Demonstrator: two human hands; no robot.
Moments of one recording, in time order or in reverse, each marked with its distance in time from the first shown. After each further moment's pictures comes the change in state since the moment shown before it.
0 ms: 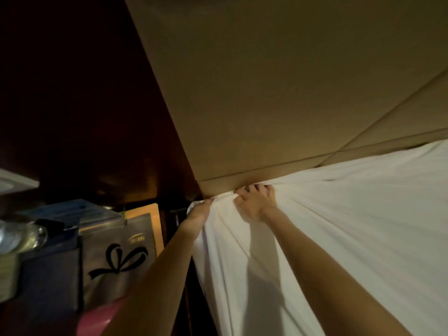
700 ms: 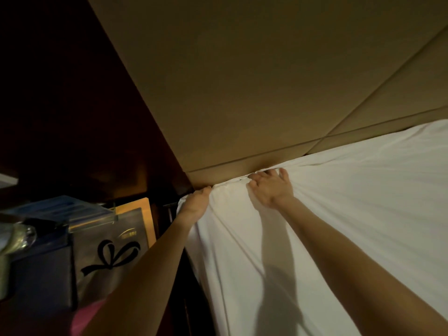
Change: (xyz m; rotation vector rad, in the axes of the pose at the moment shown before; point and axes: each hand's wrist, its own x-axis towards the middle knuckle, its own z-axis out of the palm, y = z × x) left_hand -0.002 0.016 -0.008 -0.051 0.023 0.000; right_hand -0.007 0.046 -0.016 -0.118 0.022 0.065
